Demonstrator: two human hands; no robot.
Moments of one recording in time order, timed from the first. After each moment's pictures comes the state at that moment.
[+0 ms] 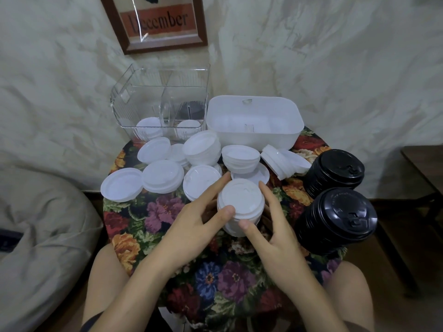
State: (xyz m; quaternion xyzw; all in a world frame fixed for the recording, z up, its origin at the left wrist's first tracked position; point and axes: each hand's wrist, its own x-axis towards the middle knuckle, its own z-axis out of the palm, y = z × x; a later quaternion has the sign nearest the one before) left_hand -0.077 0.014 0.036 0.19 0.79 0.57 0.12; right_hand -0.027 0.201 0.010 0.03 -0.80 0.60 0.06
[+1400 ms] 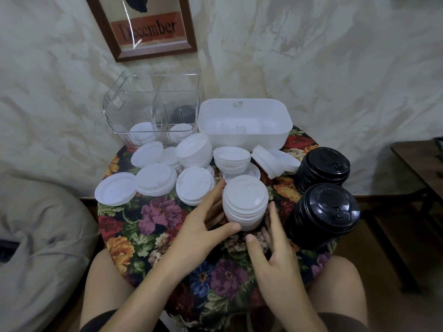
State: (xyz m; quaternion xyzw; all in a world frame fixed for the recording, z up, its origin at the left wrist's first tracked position) left_hand -0.072 0.035 0.010 0.17 0.73 0.65 0.13; right_hand 0.008 0.197 -0.007 -0.07 -0.80 0.59 0.08
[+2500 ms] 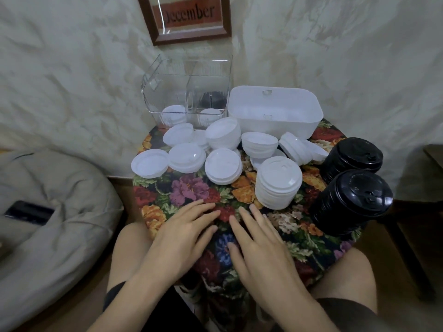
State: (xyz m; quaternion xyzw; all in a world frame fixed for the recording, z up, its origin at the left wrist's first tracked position) left_hand -0.029 -0.051 -0.025 0.25 0.94 0.20 -0.12; right_hand 0.020 0.151 -0.002 0.14 -0.98 0.10 0.04
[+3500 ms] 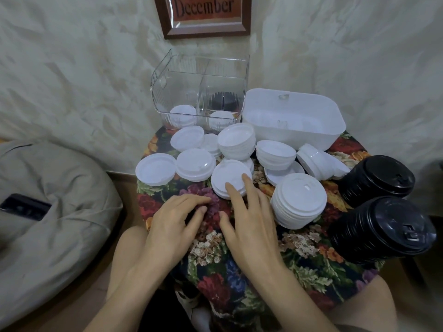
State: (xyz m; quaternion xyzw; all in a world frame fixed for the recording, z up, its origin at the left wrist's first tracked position) left_hand -0.073 -0.072 -0.023 0.12 0.92 0.34 -0.18; right_hand -0.061 0.109 -0.009 0.08 -0.96 0.21 0.14
